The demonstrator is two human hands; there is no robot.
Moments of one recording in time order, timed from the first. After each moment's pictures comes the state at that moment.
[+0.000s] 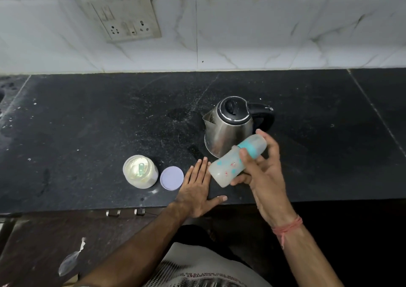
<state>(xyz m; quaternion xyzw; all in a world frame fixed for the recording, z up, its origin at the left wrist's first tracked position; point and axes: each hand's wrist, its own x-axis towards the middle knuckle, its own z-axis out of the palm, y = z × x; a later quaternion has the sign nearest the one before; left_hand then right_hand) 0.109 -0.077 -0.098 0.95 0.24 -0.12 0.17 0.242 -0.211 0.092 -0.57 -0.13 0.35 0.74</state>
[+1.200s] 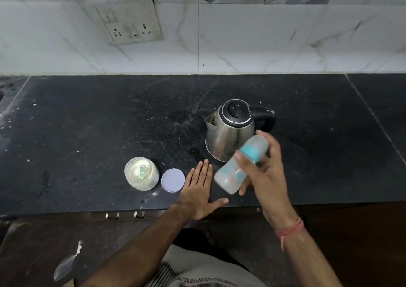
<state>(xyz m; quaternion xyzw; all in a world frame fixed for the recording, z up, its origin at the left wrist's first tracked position) 0.110 -0.078 -0.102 0.95 0.25 -0.12 0.16 0.235 -0.209 0.104 -0.62 -0.18 0.28 0.71</state>
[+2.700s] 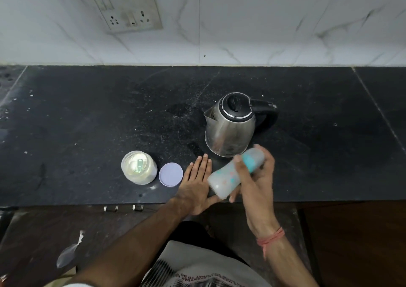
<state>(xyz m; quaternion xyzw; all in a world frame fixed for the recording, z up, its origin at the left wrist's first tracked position) 0.110 -0.078 -0.108 0.96 0.23 -0.11 0.14 0.210 -0.208 0.066 -0.64 -0.07 0.28 0.71</state>
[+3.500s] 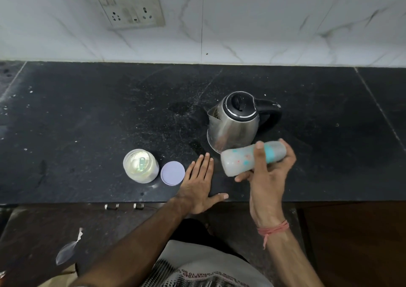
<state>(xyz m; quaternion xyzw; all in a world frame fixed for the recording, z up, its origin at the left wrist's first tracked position) 0.111 -0.075 -0.104 0.95 0.23 -0.10 0.15 0.224 -0.198 0.081 -0.63 -0.07 0.27 0.73</state>
